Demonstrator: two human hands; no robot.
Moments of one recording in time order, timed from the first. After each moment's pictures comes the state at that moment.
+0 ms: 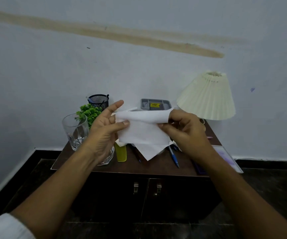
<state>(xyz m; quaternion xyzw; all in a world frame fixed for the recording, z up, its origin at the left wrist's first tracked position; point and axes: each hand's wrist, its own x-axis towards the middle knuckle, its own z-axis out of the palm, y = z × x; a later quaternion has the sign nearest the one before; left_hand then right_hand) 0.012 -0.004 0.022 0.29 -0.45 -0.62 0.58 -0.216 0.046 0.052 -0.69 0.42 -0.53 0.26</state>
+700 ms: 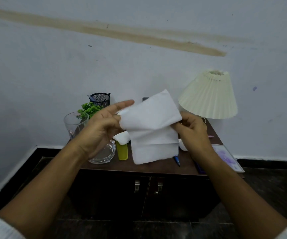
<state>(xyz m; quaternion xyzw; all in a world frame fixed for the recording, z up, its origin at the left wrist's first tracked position) 0.030 0.005 0.043 0.25 -0.55 -0.63 0.48 -0.225 0.037 0.037 -0.59 0.48 -0.56 0.31</state>
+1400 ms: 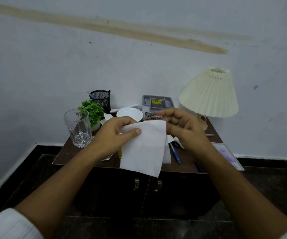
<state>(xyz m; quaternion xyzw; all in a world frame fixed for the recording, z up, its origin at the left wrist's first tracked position) 0.016 0.005 0.017 0.41 -0.72 -0.38 0.41 -0.216 0.042 0.046 -0.62 0.41 -0.53 0.41</state>
